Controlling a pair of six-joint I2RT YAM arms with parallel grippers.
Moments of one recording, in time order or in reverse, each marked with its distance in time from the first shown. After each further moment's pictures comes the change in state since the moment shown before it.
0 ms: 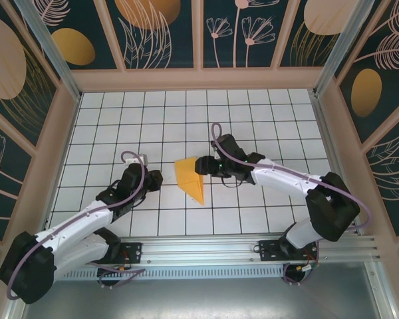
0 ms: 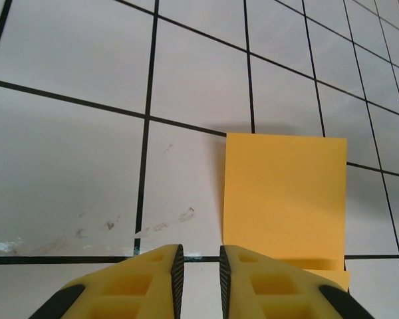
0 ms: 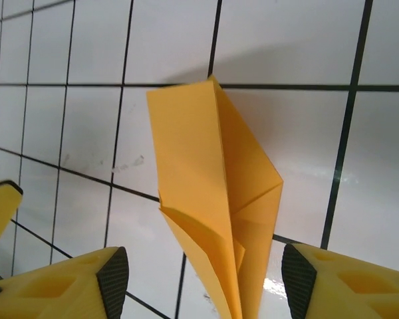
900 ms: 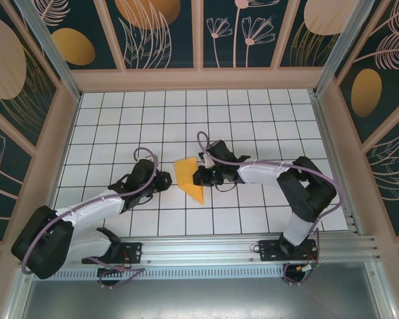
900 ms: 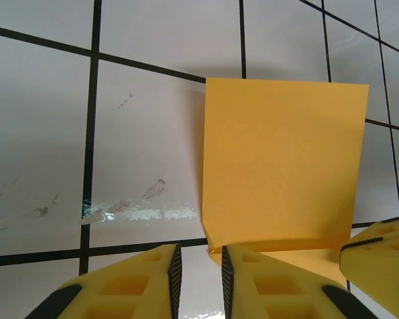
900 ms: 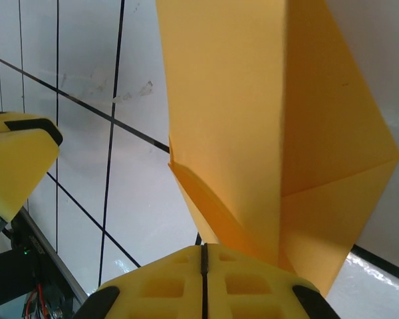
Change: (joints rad) left arm 0.000 0.225 0.047 0.080 0.146 -0.014; right arm -0.017 0.228 -0.007 0.153 -0.286 -0.050
